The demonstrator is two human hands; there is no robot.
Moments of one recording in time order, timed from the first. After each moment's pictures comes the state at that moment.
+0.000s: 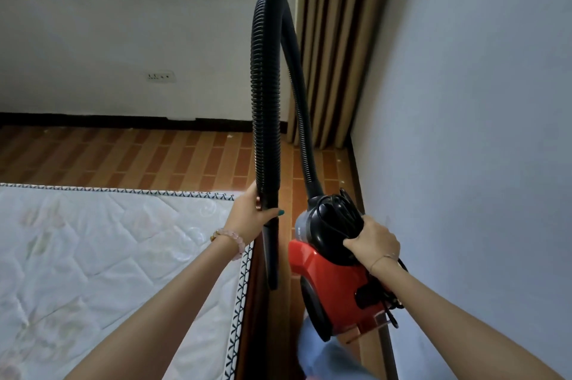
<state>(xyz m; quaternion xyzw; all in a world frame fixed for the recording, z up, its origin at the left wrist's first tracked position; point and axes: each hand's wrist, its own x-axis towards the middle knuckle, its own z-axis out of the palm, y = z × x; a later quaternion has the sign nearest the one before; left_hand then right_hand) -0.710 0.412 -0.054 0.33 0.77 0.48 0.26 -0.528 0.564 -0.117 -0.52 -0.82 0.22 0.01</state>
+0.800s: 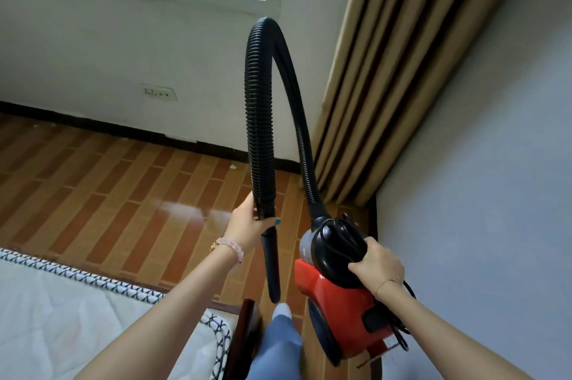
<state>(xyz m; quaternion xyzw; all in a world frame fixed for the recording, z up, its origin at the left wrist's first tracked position) -1.003 0.707 -0.084 0.21 0.81 0.49 0.26 -0.818 0.885 -0.140 -0.47 -0.86 0.20 -0.08</state>
